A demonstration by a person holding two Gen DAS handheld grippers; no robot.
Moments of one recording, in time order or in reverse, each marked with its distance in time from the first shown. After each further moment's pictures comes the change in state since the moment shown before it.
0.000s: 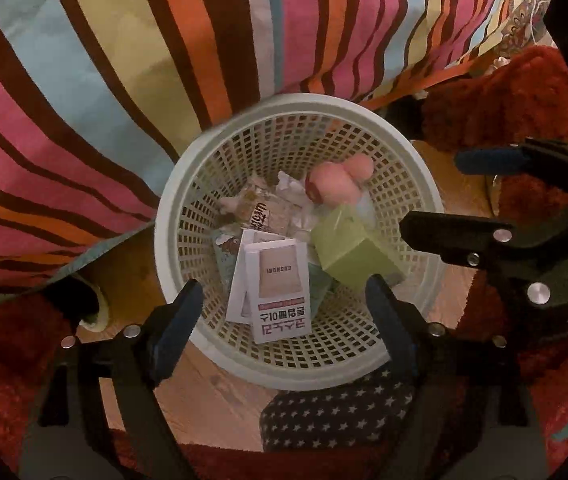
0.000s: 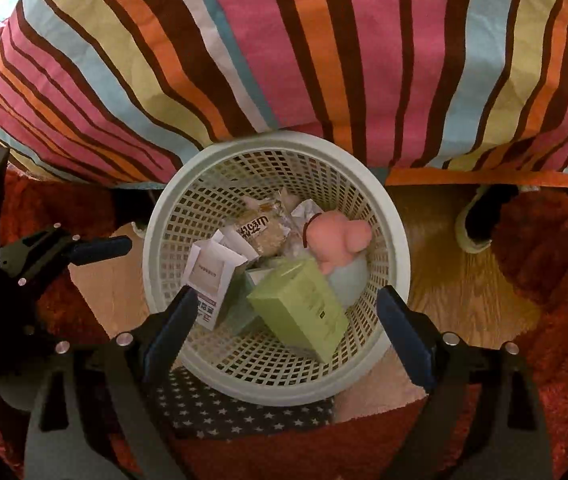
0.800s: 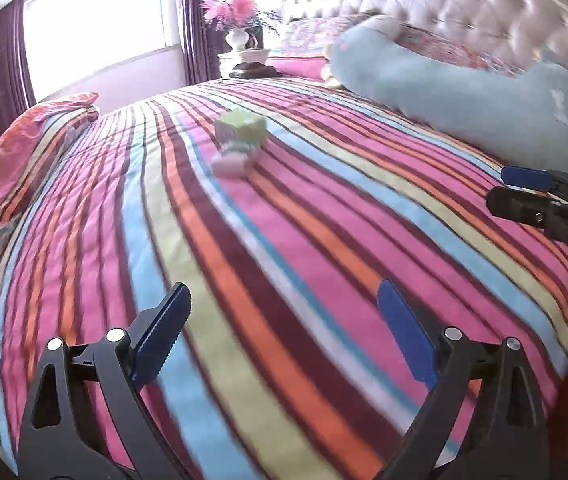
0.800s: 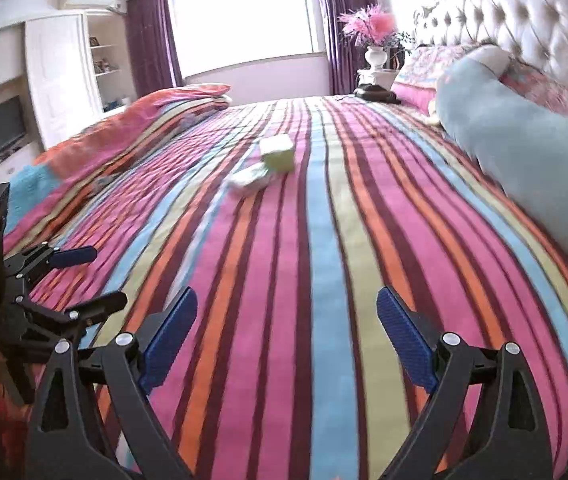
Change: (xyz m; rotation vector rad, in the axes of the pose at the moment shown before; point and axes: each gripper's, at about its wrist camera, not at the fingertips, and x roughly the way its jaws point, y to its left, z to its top) left arm -0.222 0.142 0.352 0.047 -0.690 0.183; right arm -0.225 -0.033 0.327 -0.114 -0.771 -0.083
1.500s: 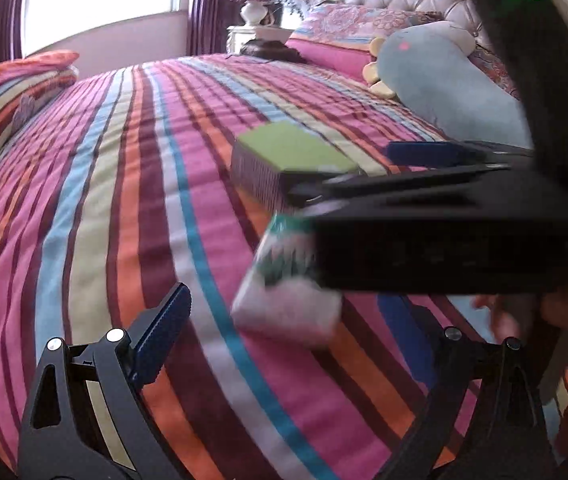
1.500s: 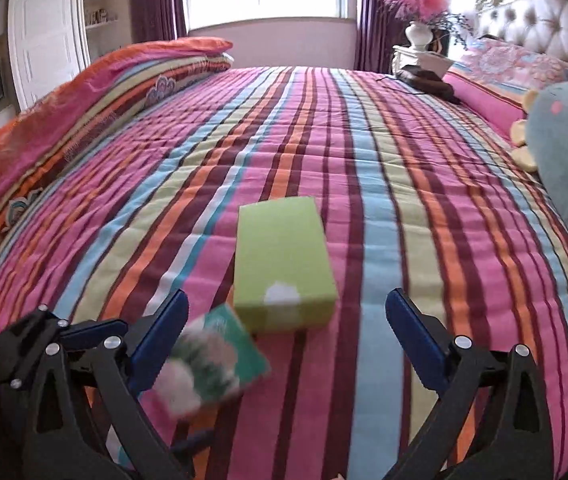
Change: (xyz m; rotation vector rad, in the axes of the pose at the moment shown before) left arm 0.211 0.092 0.123 -0.118 0.060 -0.096; right arm 0.271 0.026 0.157 -0.123 0.160 -0.004
